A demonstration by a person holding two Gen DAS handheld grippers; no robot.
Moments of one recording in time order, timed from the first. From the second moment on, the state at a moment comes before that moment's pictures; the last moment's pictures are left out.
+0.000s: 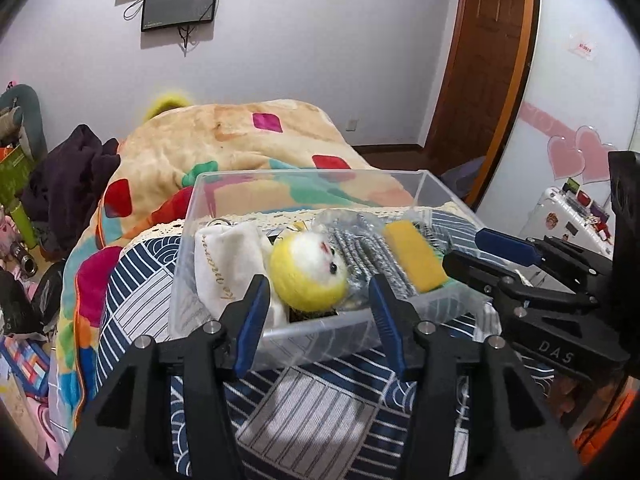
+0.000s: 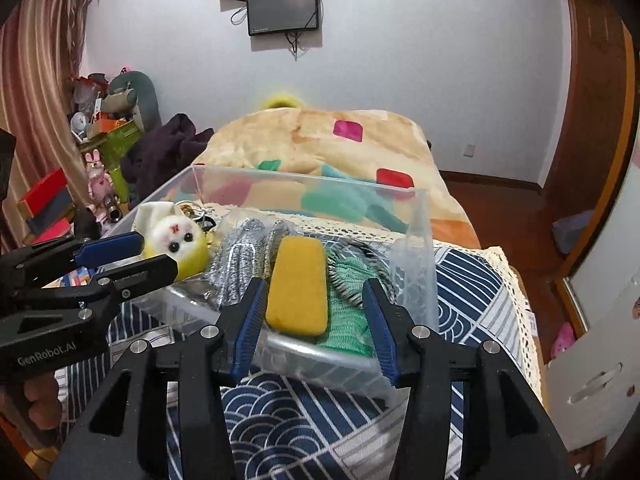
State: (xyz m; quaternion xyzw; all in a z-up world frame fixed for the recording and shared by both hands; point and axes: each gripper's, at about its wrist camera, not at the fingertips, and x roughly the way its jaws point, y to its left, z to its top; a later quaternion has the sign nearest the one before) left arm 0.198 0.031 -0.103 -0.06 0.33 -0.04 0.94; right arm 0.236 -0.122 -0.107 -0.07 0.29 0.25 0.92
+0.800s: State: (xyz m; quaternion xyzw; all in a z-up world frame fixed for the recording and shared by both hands) left arm 0.065 0.013 0.015 -0.02 0.12 -0.02 0.99; right arm 0.139 -0.152 -0.006 0.00 0.11 0.30 0.95
